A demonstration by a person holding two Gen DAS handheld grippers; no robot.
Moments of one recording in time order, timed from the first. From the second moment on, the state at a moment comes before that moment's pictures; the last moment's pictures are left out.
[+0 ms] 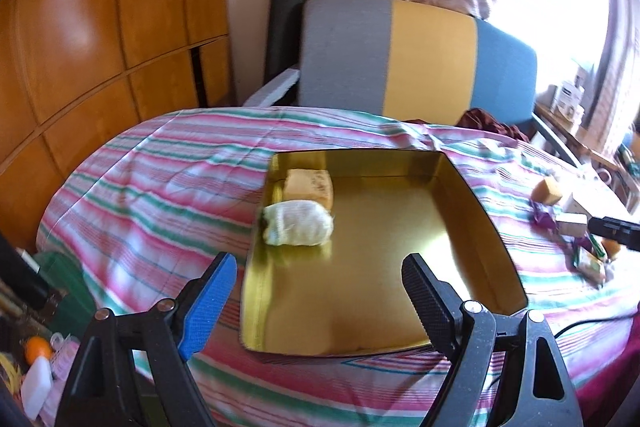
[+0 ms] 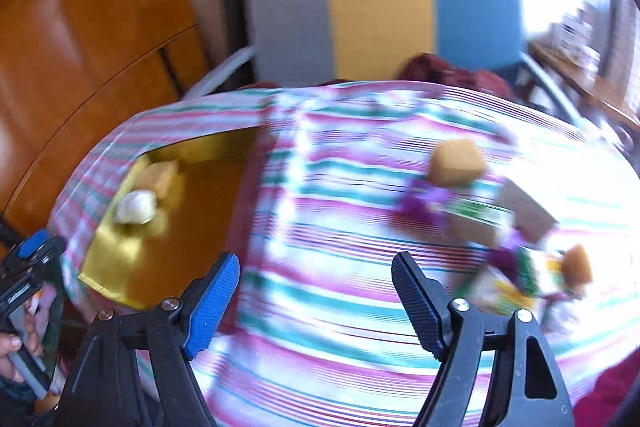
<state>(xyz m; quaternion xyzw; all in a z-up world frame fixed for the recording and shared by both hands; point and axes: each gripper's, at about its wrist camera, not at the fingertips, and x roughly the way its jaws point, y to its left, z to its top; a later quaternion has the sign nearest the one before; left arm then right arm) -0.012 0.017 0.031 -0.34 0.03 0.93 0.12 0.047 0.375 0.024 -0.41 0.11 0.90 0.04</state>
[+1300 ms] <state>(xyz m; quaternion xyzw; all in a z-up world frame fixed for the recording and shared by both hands) -0.061 0.363 -0.022 -0.44 0.19 0.80 0.36 0.147 0.561 -0.019 -0.29 0.39 0.85 0.21</state>
